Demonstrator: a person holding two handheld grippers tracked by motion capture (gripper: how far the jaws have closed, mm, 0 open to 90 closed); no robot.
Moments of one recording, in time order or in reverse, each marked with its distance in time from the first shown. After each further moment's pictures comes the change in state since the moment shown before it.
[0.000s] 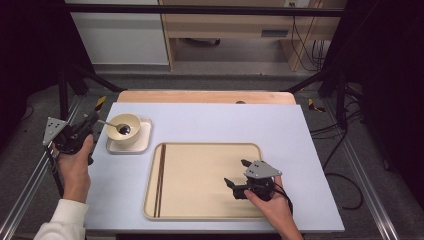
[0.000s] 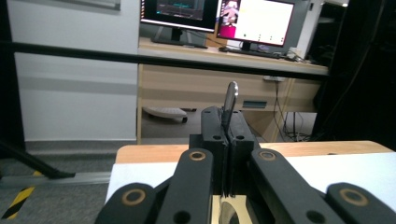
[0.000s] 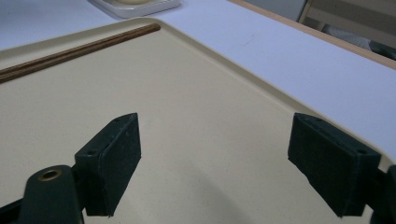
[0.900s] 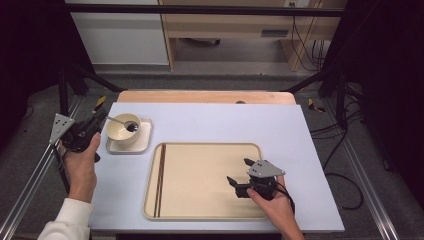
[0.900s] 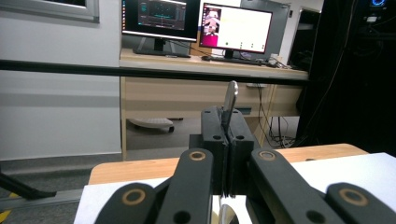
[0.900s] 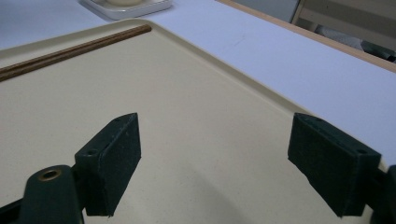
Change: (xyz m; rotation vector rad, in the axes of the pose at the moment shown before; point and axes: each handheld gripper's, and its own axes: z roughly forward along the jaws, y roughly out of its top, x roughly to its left) left arm -0.026 0.010 0.004 -0.033 -0.060 0.022; right arm -0.007 -0.003 -0.003 -0.009 -0.019 0.007
